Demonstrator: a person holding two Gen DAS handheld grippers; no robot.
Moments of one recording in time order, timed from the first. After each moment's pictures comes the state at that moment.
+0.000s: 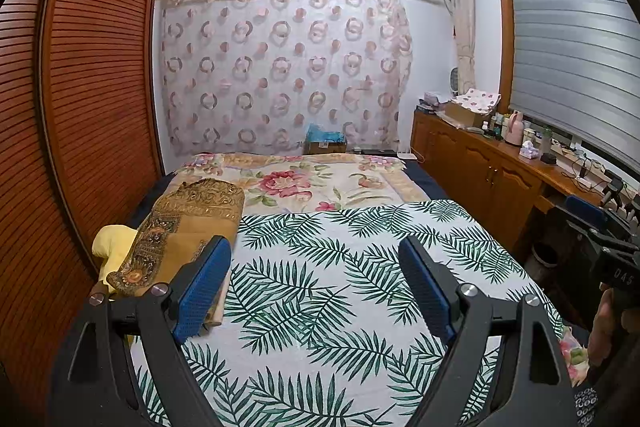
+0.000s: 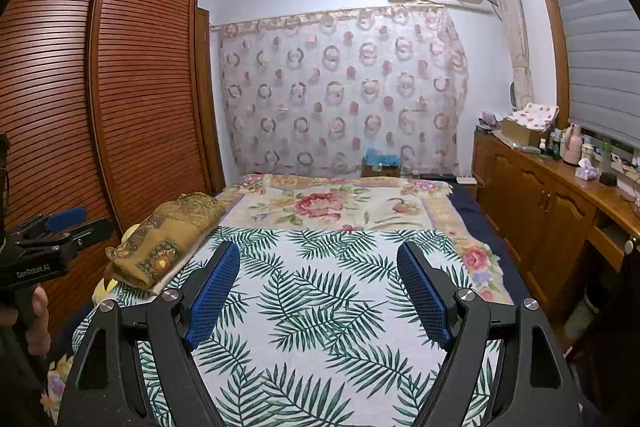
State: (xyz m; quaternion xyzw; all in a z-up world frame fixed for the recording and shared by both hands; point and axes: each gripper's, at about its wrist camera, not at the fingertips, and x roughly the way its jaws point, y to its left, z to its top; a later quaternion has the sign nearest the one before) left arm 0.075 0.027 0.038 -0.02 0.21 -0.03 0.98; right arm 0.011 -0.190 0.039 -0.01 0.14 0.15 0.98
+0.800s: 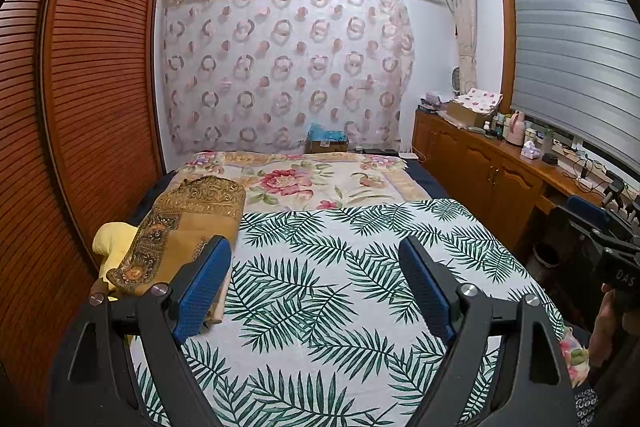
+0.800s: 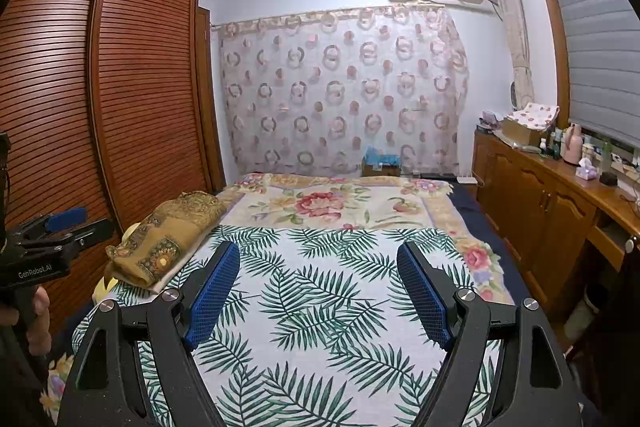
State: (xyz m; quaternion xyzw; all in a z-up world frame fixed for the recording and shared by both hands) left arm 0.075 0.030 0.039 -0.02 0.21 -0.03 0.98; right arm 0.016 -0.197 0.041 -0.01 0.14 0.15 0.98
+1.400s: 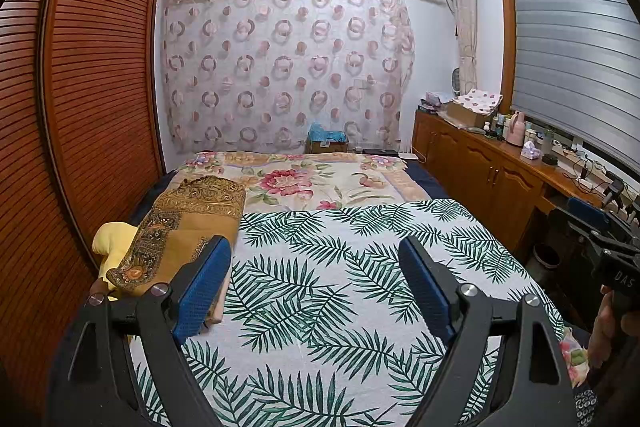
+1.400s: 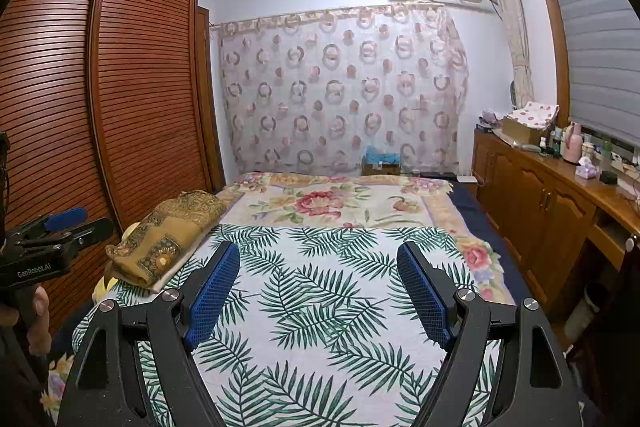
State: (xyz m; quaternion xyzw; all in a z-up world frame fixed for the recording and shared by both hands) left arm 0.075 0.031 0.040 -0.02 0.21 -0.03 0.98; right arm 0.016 -0.198 0.041 -0.01 0.14 0.15 0.98
